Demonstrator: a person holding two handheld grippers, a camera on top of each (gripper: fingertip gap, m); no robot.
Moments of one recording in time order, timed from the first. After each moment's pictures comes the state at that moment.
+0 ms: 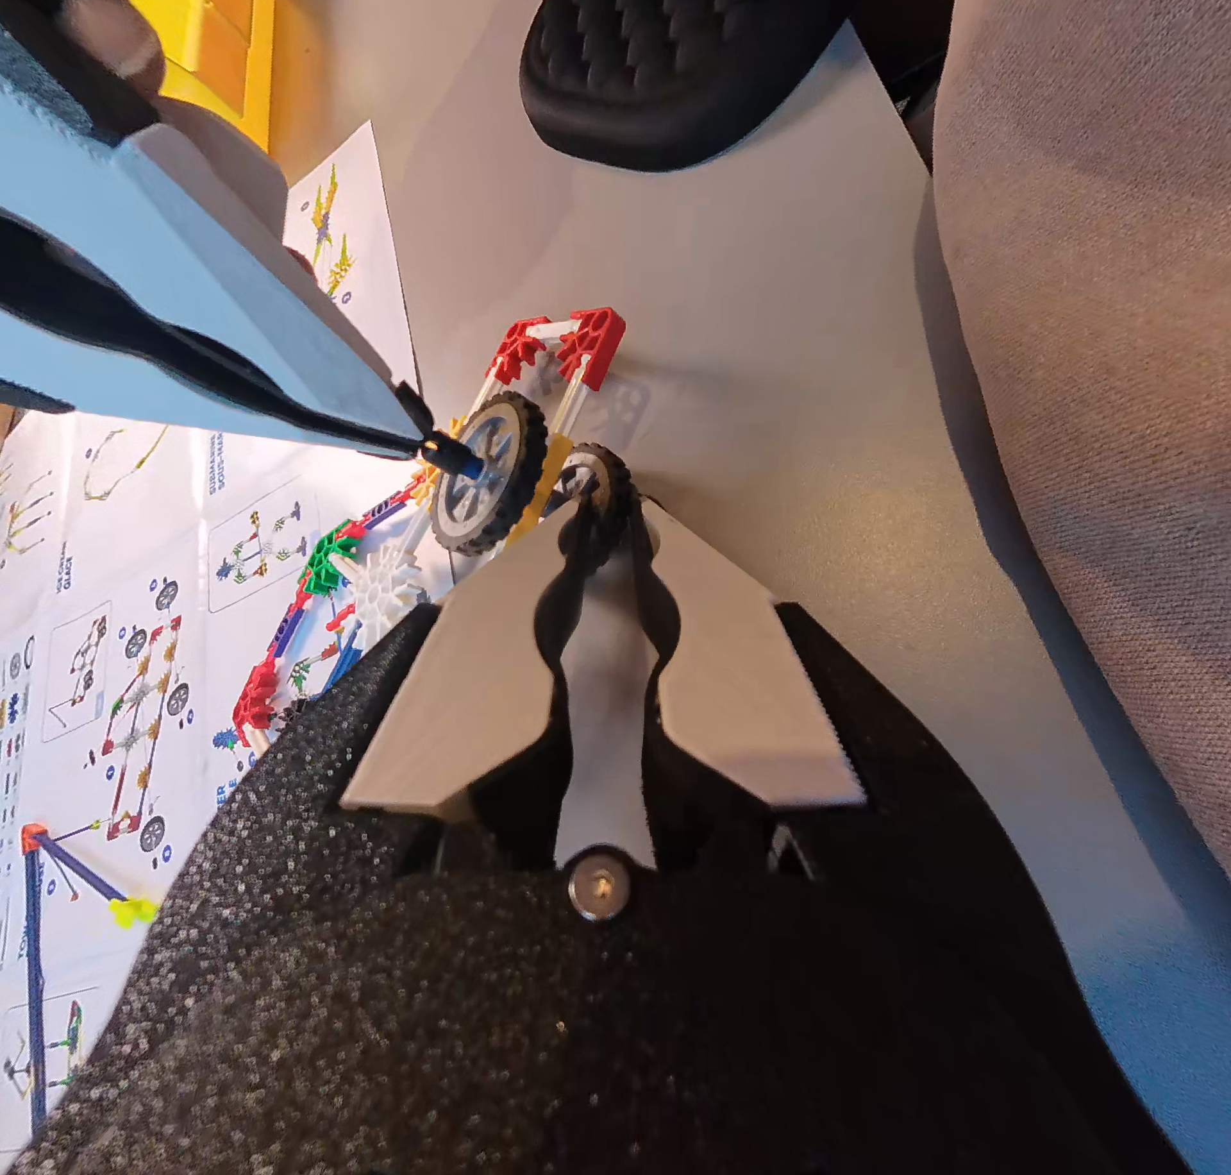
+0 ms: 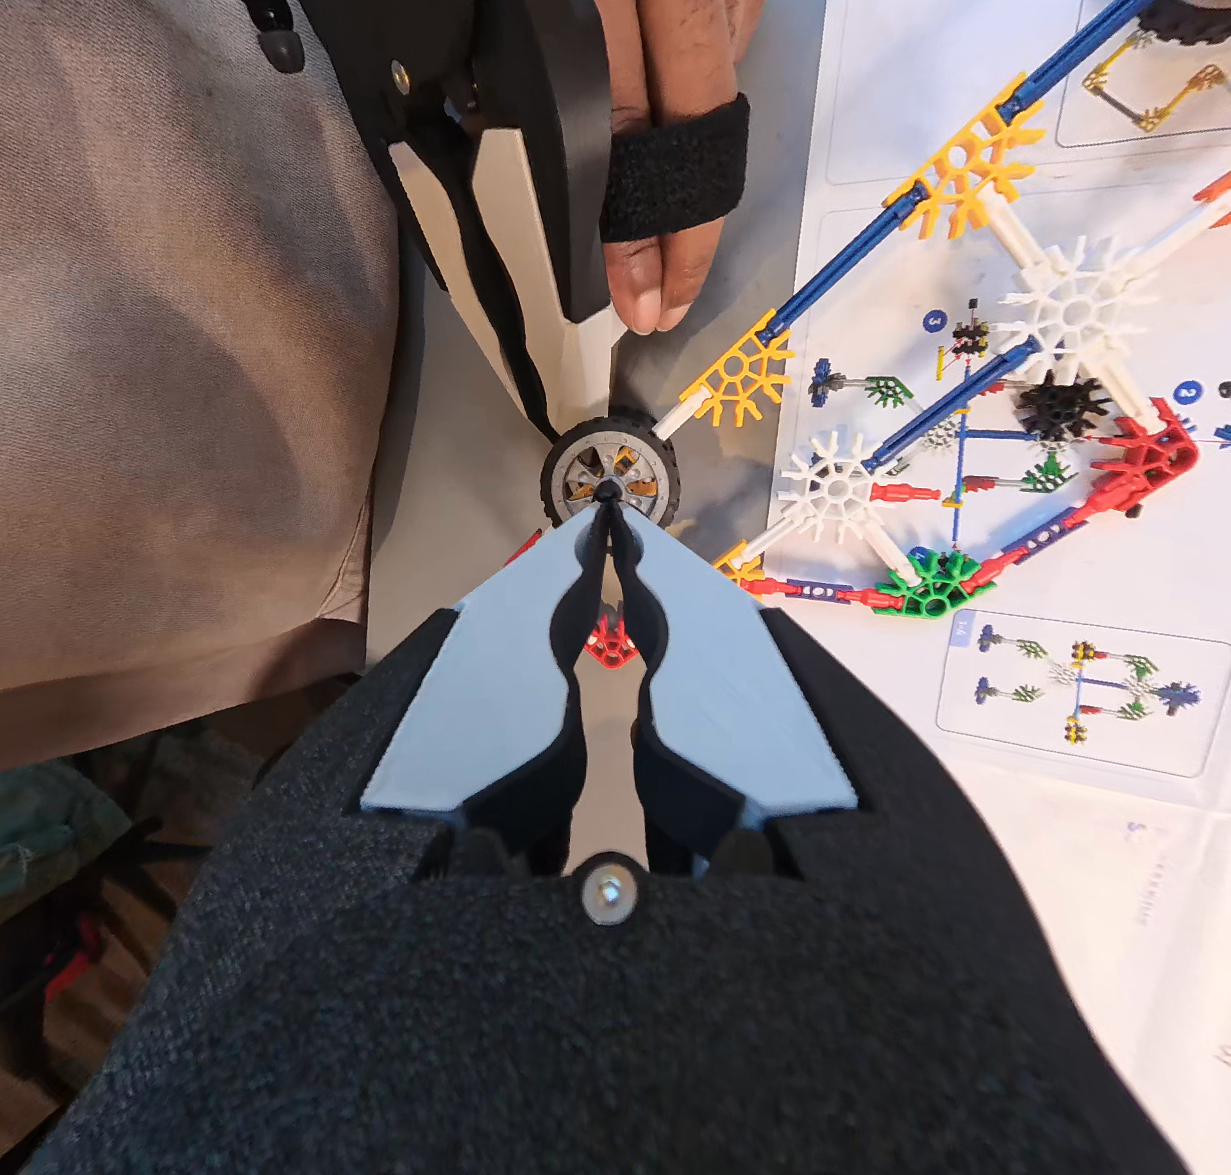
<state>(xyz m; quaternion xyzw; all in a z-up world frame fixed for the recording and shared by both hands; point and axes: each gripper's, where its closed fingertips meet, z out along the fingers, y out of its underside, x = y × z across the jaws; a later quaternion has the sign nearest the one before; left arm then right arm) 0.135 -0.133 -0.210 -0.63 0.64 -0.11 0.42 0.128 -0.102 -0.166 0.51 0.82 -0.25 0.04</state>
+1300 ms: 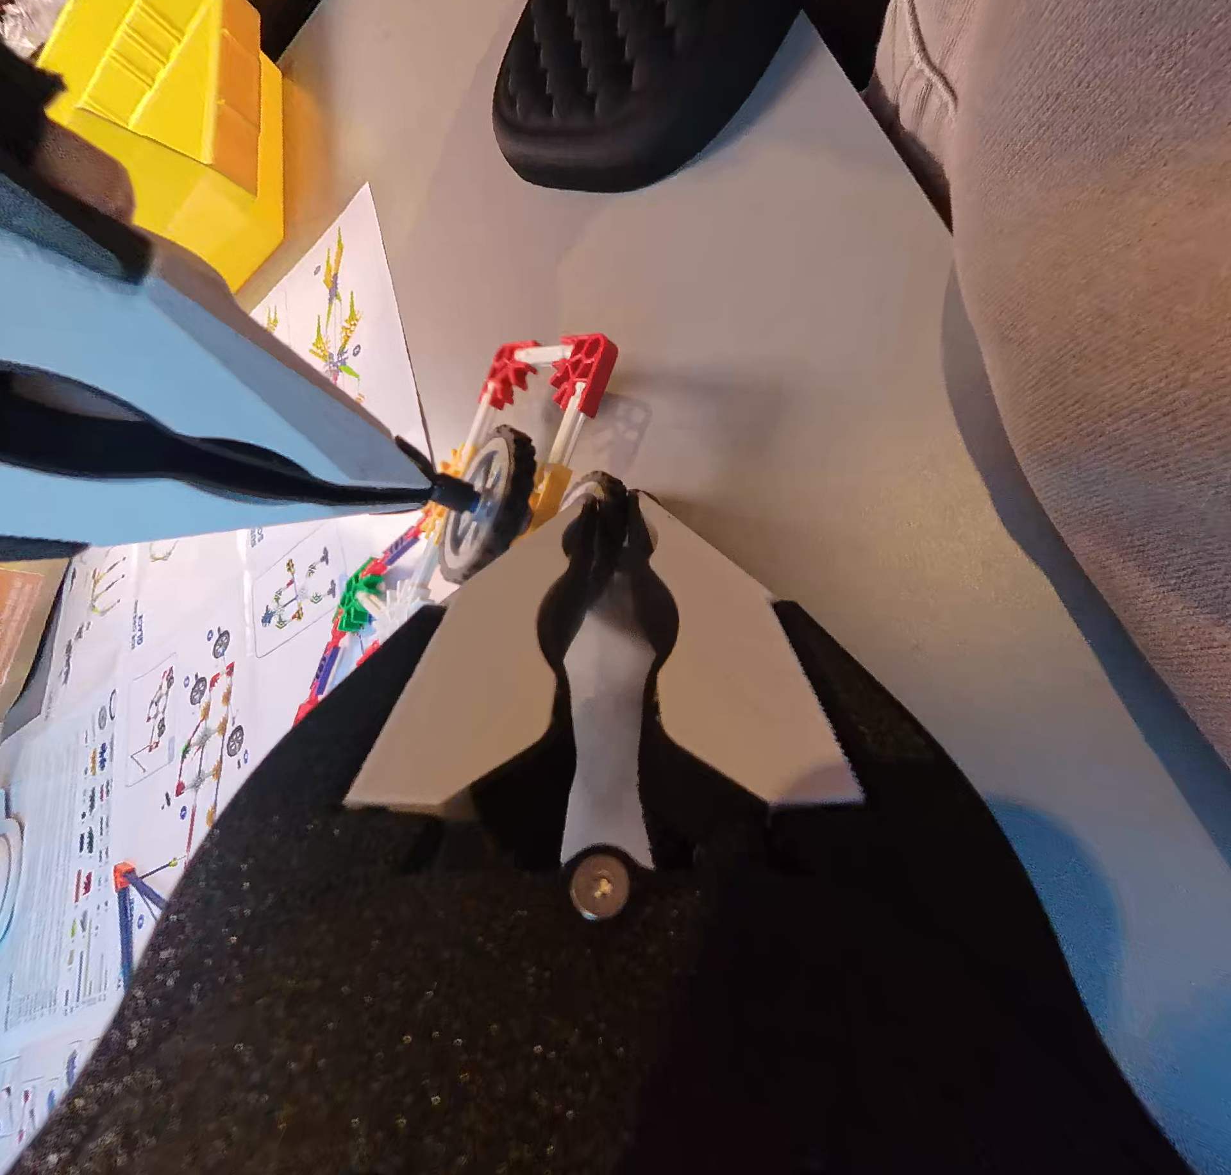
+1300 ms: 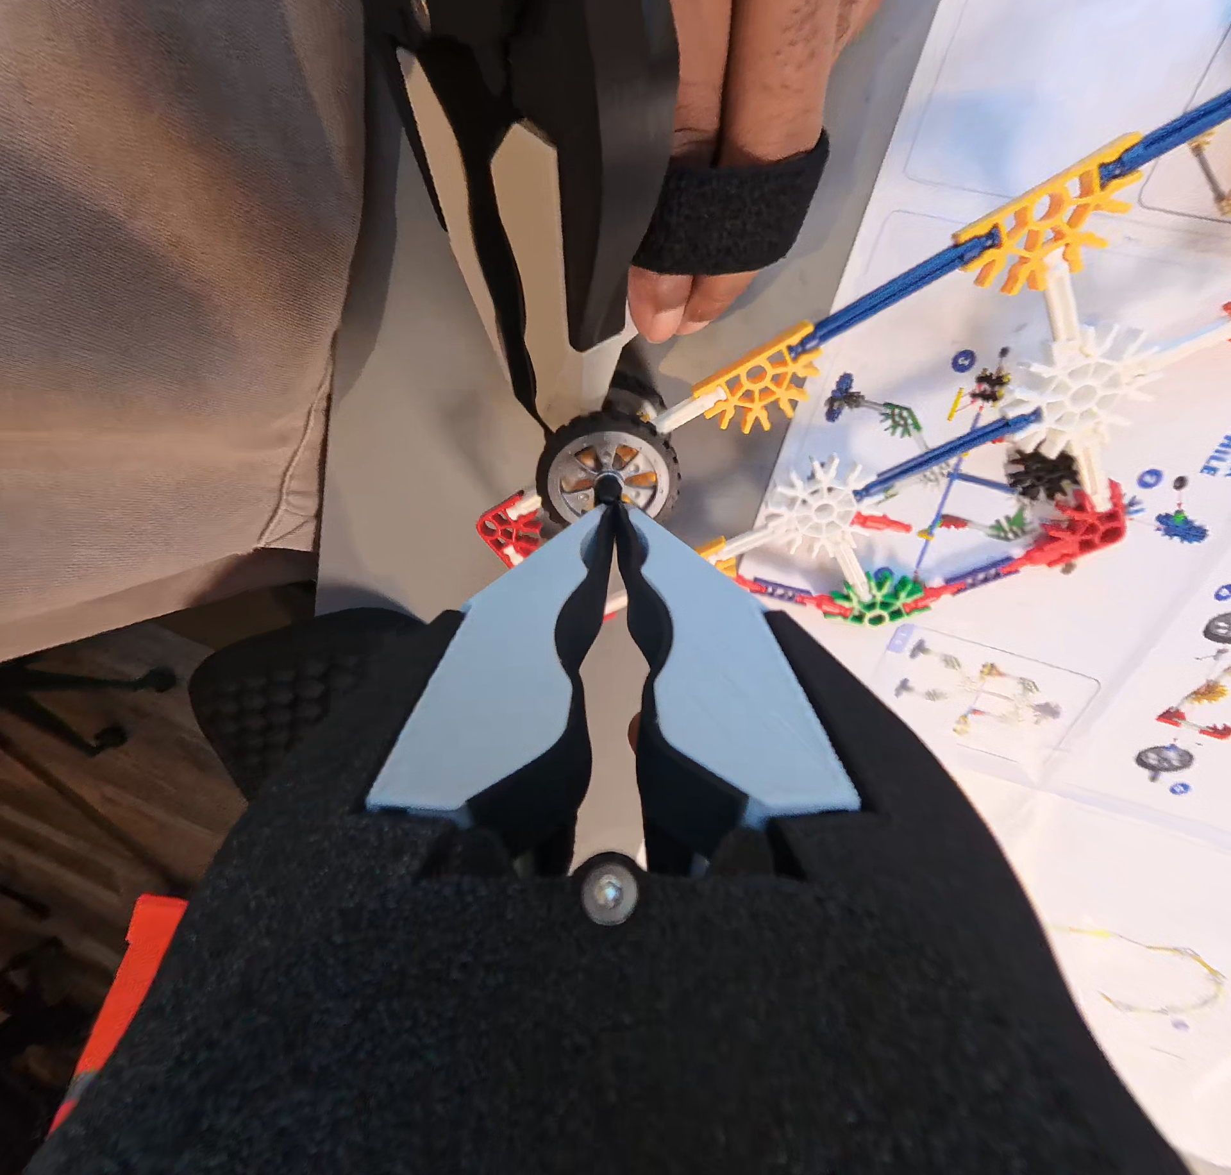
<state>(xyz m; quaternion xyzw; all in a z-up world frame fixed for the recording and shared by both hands) 0.141 -0.134 -0.210 -0.59 0.67 -0.08 0.44 0.129 -0.107 -0.170 0.43 0.89 -0.13 0.06</state>
